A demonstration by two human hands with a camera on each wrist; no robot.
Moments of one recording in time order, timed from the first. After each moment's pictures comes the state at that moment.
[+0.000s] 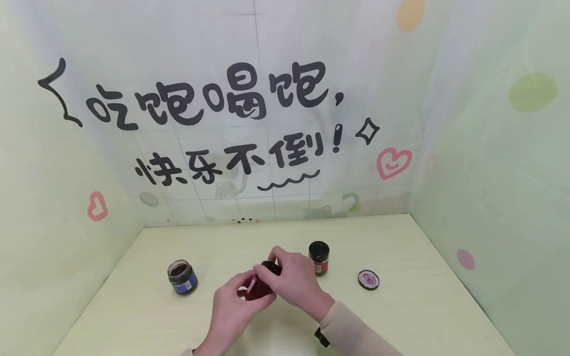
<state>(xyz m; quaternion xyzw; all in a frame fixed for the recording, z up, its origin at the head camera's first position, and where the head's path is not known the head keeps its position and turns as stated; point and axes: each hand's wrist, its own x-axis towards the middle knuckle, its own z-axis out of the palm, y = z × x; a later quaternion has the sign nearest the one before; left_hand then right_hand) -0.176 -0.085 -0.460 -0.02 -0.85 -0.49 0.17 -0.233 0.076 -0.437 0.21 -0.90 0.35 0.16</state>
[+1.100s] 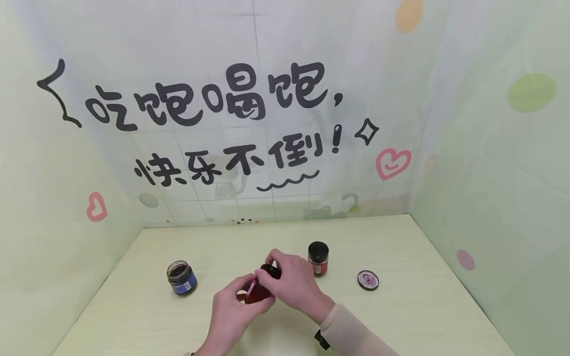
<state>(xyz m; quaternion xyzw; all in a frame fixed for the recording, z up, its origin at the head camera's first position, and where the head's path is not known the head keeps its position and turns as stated) -0.174 -0.085 -0.461 0.00 -0.86 -0.50 0.13 -0.232 0.079 -0.442 0.24 -0.89 0.36 0.15</state>
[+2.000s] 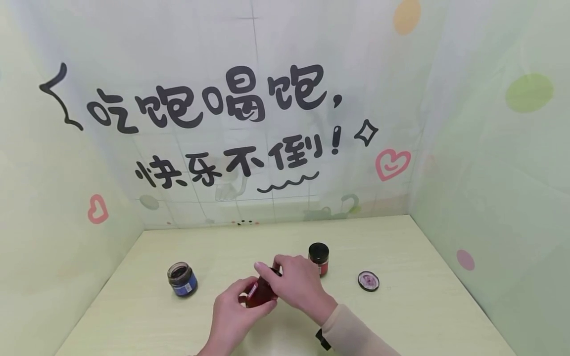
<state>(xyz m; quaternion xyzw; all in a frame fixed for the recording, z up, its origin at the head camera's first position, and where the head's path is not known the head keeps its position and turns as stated) -0.172 -0.085 -0.463 -0.01 -0.86 -0.49 0.13 -0.228 0.079 -0.430 0.18 -0.93 0.29 0.11</state>
